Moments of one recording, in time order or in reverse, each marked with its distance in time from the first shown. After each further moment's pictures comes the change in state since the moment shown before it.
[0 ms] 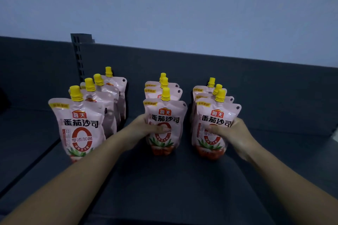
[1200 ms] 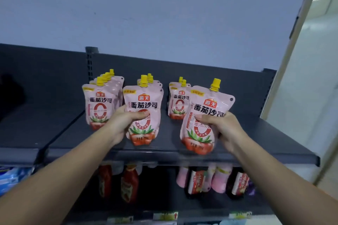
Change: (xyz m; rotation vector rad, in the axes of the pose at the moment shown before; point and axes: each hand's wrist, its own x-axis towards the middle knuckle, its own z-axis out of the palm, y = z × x) left_hand -0.179 0.040 0.061 -0.210 0.275 0.092; right_hand -0.220 -0.091 0.028 0.217 0.170 -0.004
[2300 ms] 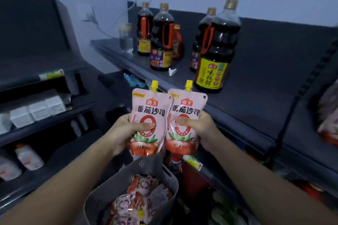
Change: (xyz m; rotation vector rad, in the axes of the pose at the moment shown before) left_hand -0.249 0.024 -0.437 -0.008 0.739 -0.115; right_hand -0.072 0.202 0.531 0.034 -0.941 0.366
